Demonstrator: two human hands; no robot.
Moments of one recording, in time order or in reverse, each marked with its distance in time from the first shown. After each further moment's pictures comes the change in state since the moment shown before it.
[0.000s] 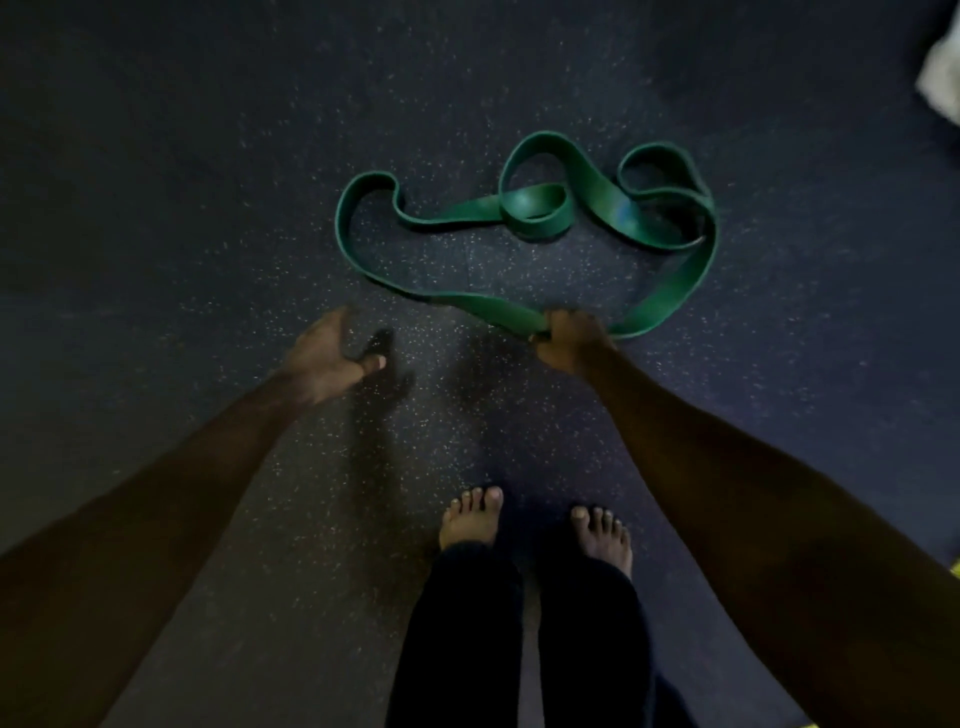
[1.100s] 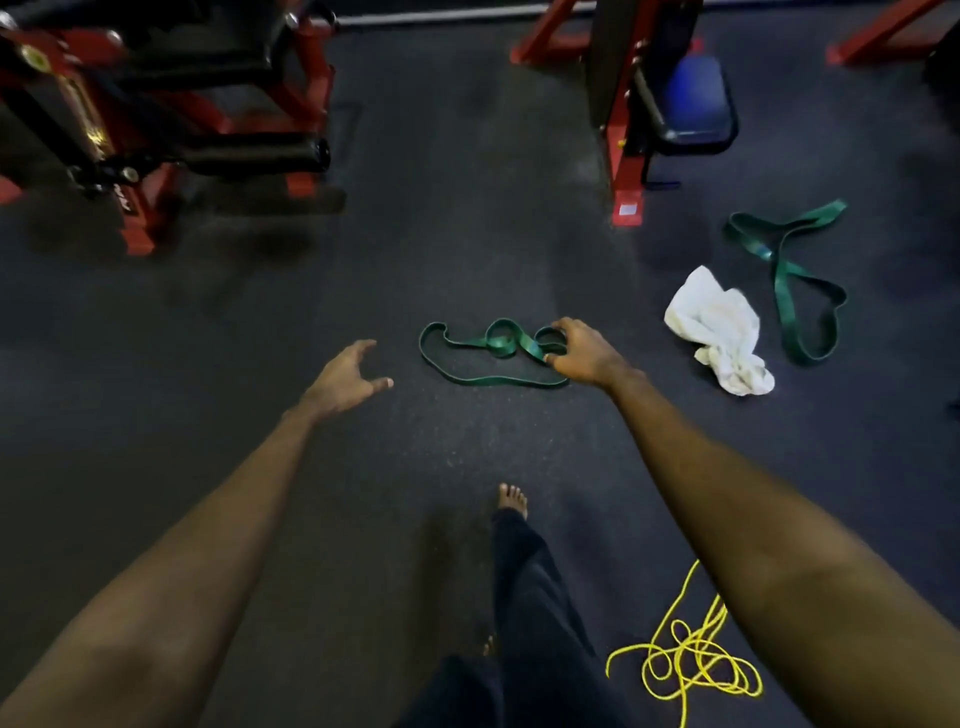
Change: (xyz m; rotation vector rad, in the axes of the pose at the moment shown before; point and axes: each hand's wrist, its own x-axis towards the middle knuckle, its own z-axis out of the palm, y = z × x) left_hand -0.650 0.150 -0.164 -0.110 0.256 0.141; right_hand -0.640 0.029 -0.370 0.242 0.210 -0.295
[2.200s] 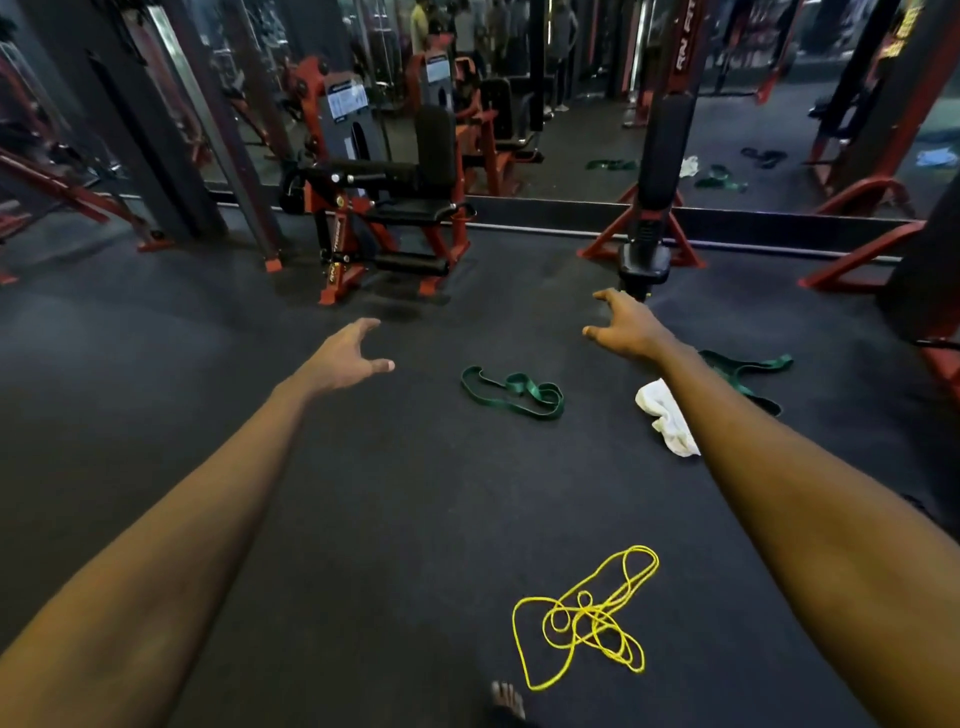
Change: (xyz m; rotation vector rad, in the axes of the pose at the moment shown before) left_hand -0.775 0.099 0.270 -0.002 0.531 0.140; right_hand -0.715 0.203 -0.099 -0.129 0.335 -0.510
